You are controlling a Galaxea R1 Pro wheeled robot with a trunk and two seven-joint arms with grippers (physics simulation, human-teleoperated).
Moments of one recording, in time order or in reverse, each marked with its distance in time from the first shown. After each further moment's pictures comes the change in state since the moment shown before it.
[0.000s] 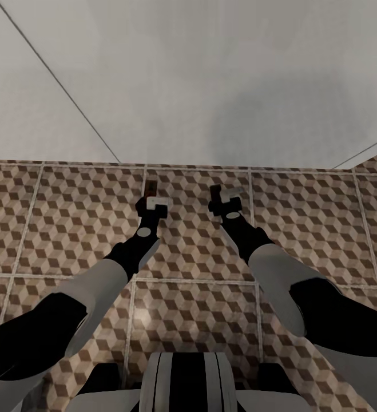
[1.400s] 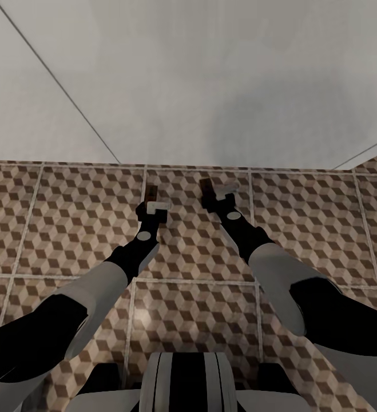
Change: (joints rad) left arm 0.011 -0.001 0.000 0.031 0.000 0.000 -0.007; right arm -0.004 0.000 -0.001 0.003 -0.006 -0.129 0.136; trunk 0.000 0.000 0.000
